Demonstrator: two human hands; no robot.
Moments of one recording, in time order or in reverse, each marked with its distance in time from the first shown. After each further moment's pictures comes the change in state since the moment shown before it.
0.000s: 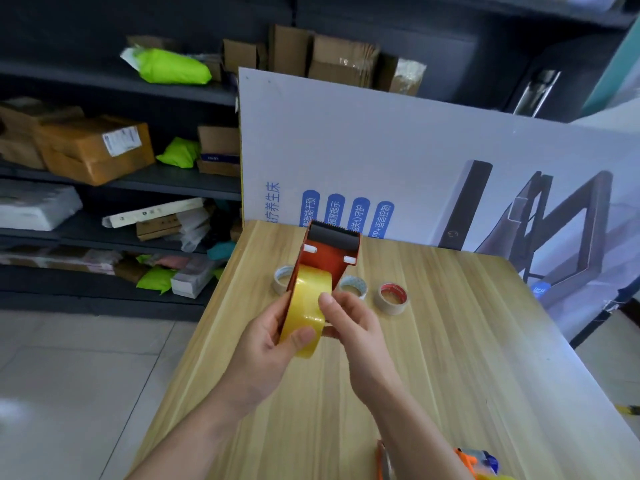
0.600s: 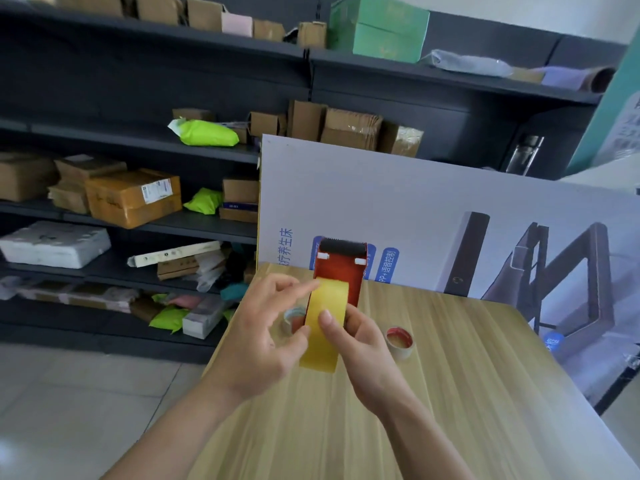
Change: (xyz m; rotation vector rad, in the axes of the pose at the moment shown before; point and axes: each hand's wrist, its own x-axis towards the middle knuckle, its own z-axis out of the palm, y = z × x) left_hand 0.004 0.076 -0.011 0.737 0.138 0.463; right_hand -0.007 -0.053 0.010 0.081 -0.226 -0.110
